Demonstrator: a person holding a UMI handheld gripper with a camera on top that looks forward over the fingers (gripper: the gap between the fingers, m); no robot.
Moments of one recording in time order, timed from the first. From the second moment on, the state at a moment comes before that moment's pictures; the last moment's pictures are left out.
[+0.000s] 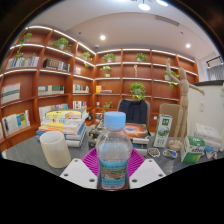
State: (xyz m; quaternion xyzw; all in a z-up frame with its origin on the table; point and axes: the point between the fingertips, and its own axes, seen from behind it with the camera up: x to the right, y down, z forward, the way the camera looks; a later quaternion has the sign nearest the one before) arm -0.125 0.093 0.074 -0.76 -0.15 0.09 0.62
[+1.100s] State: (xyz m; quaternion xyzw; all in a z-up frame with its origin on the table) arm 0.074 -0.105 0.146 -0.78 0.04 -0.06 0.62
